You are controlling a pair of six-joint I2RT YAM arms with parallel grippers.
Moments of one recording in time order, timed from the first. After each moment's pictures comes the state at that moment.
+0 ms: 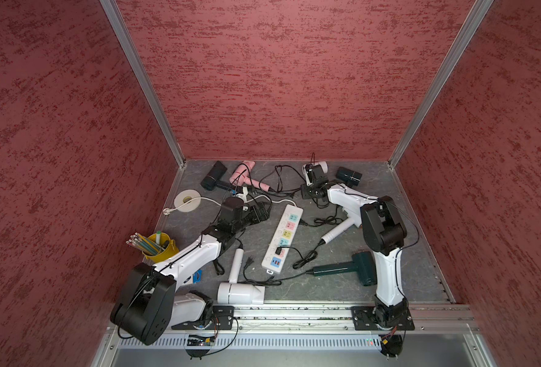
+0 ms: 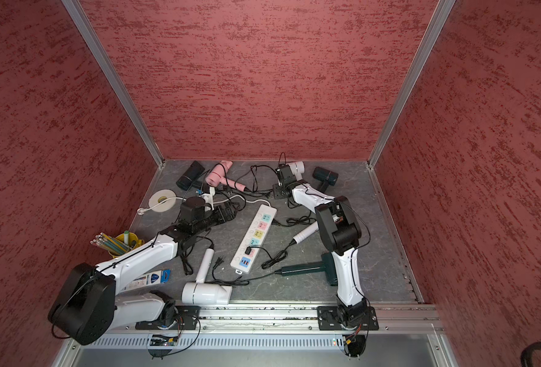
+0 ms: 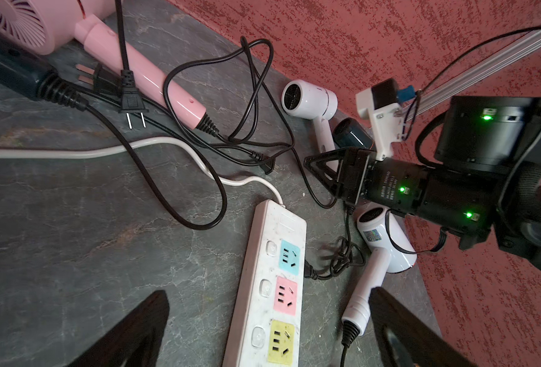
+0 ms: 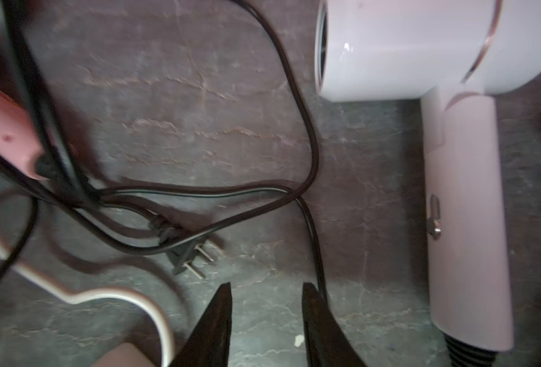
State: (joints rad) left arm -0.42 1.28 0.65 0.16 0.16 -0.69; right arm 0.42 2.16 1.61 -0.35 0.10 0.20
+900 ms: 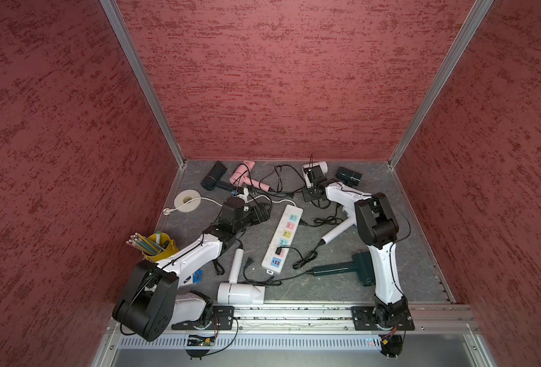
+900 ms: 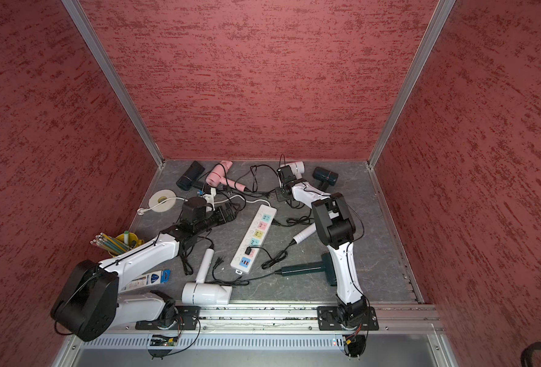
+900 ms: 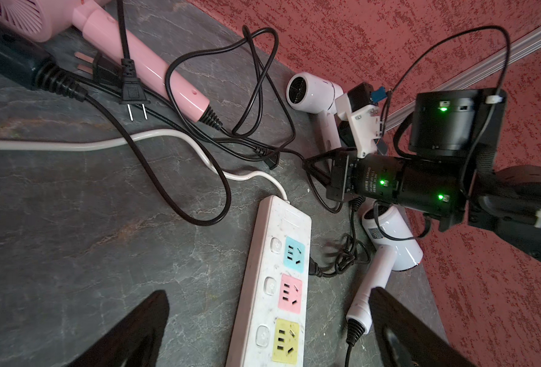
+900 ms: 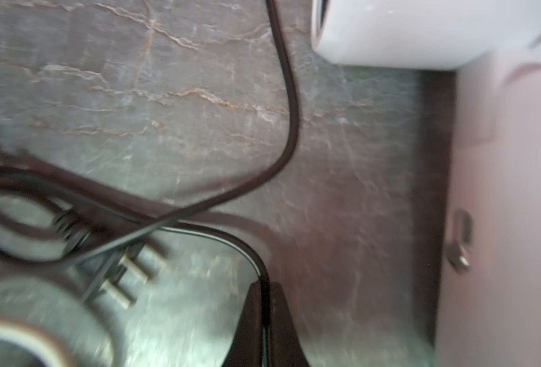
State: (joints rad) left arm -0.42 1.30 0.65 0.16 0.16 -0.69; right arm 0.38 2.20 1.64 -0.39 0.07 0.12
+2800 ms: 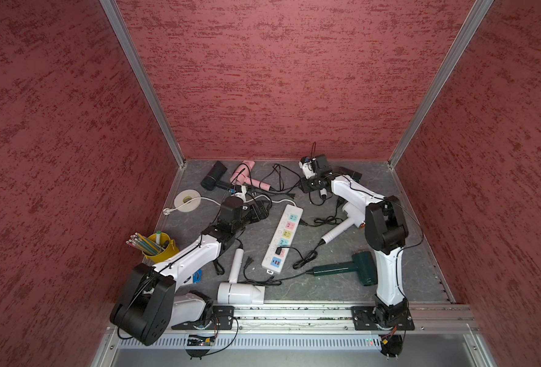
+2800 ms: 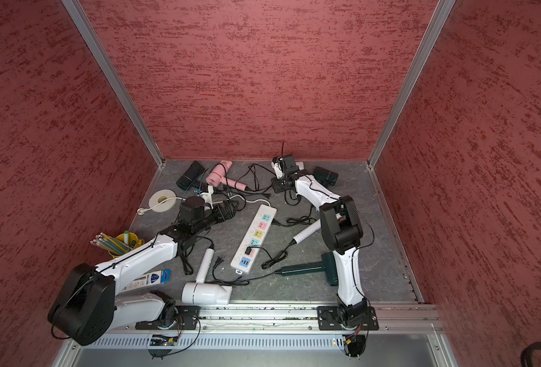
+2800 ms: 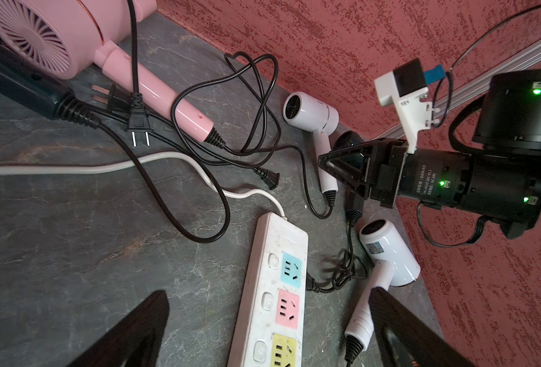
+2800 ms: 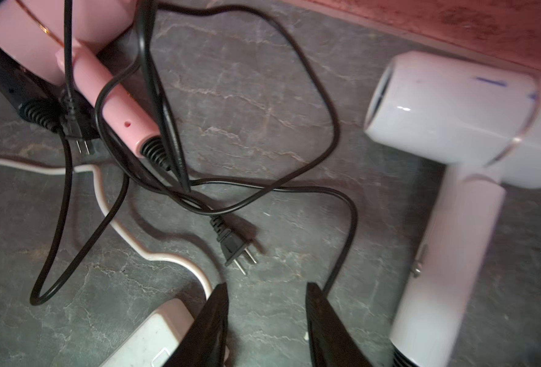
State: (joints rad) left arm -0.42 1.27 0.65 0.18 0.11 -0.69; right arm 0.41 2.17 1.79 -0.50 -0.13 0.00
